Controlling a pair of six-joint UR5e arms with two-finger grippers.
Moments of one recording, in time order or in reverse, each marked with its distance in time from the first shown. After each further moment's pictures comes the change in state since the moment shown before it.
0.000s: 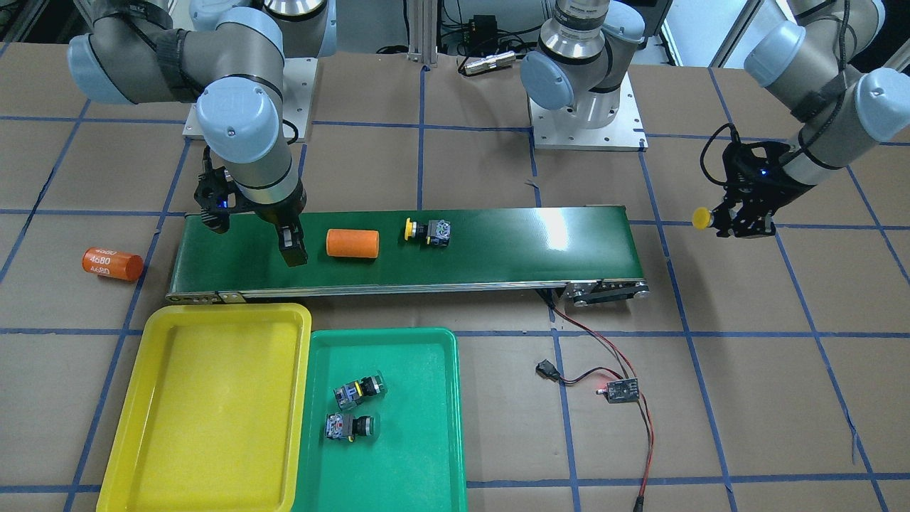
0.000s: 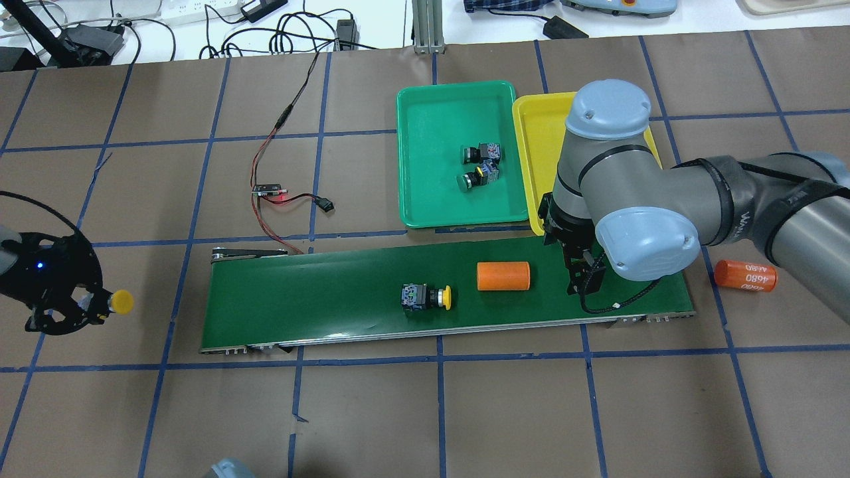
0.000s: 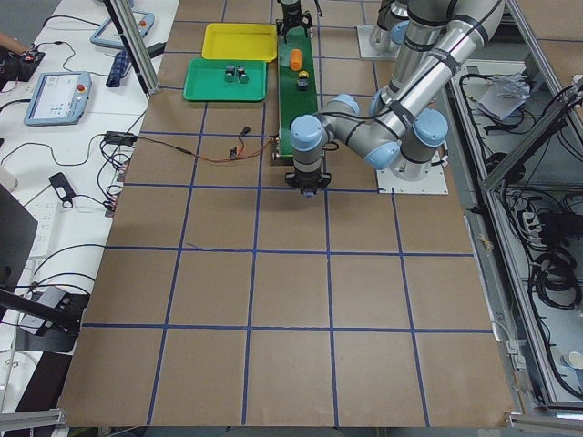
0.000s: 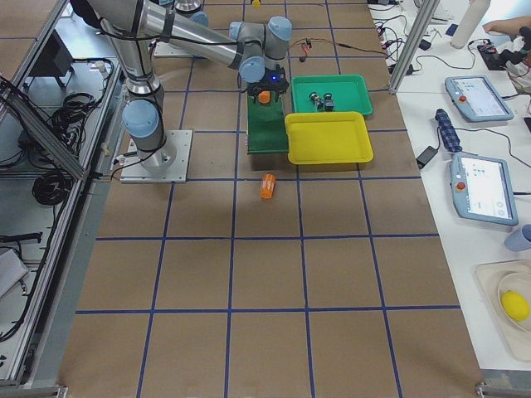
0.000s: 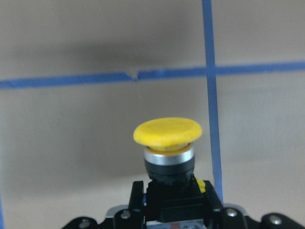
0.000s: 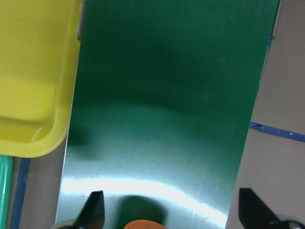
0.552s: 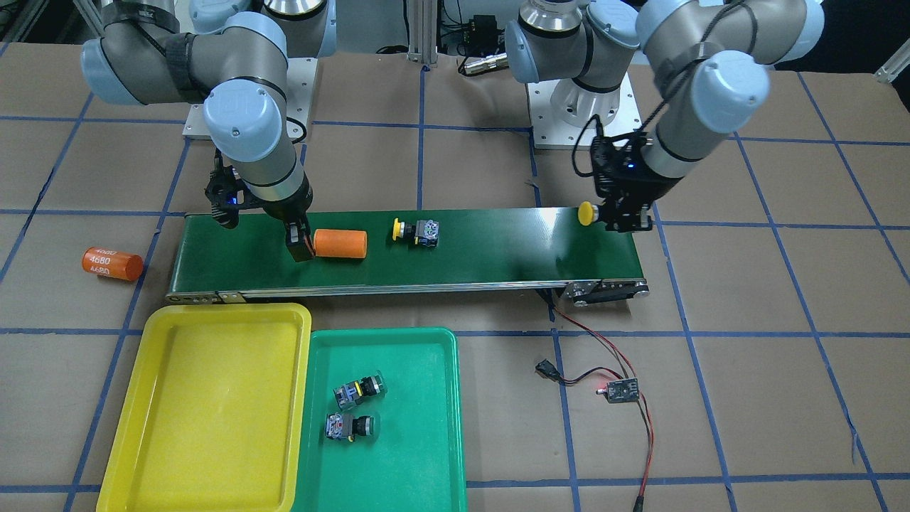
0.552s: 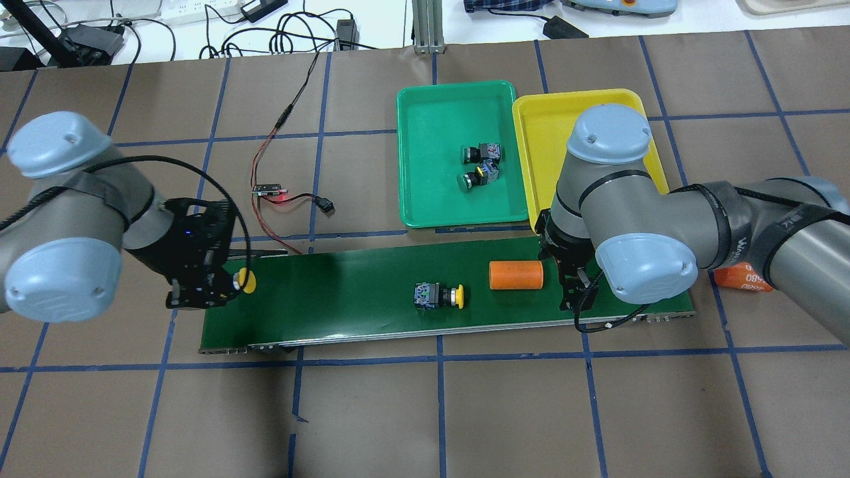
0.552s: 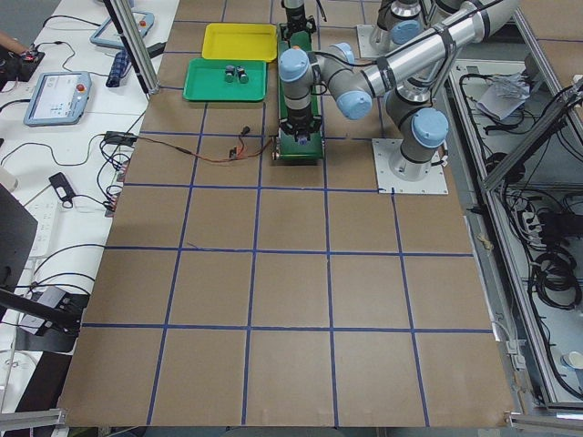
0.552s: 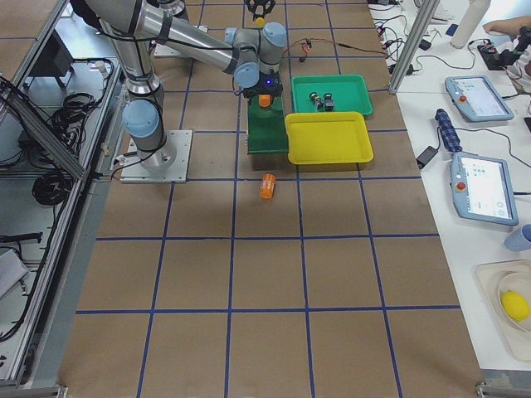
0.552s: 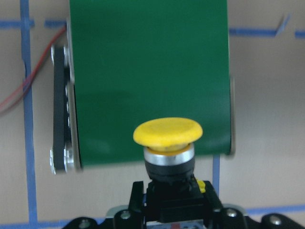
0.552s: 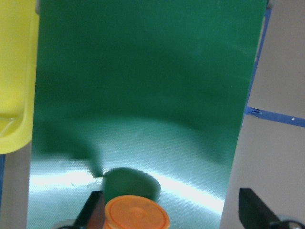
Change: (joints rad) left arm -0.489 0.049 0.009 -0.062 -0.020 -0.568; right arm -0.004 -0.012 0.068 -0.056 0.039 0.024
